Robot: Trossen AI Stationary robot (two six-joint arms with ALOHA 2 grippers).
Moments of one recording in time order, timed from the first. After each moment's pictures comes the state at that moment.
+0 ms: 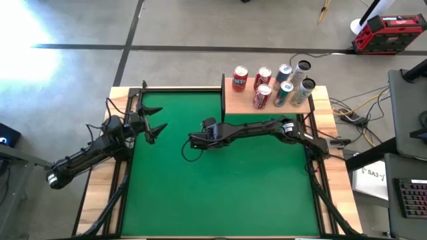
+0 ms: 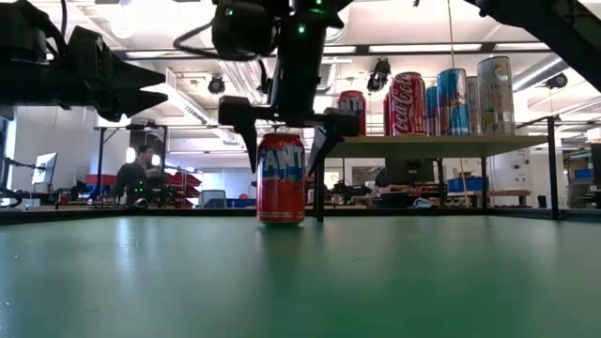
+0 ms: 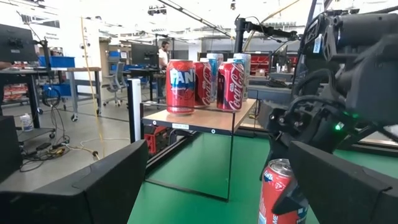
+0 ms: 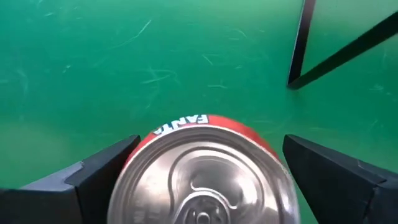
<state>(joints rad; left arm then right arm) 0.61 0.09 0.02 0.21 0.22 -0.04 0.01 2.31 2.07 -1.08 0.48 1.24</state>
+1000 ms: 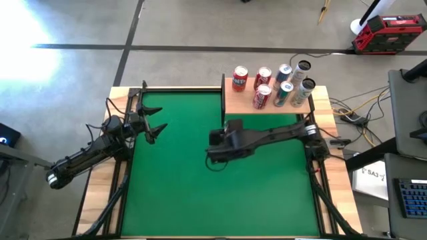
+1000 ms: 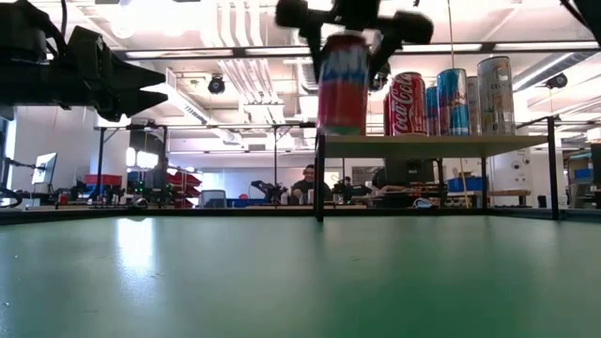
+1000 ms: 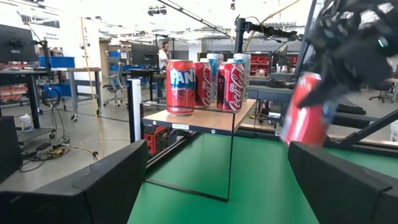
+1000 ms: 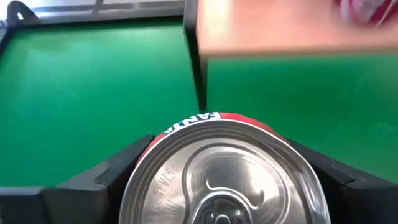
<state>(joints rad) 0.61 0.09 0.02 0.21 0.22 -0.04 0.17 2.09 2.07 -1.52 0.75 1.76</state>
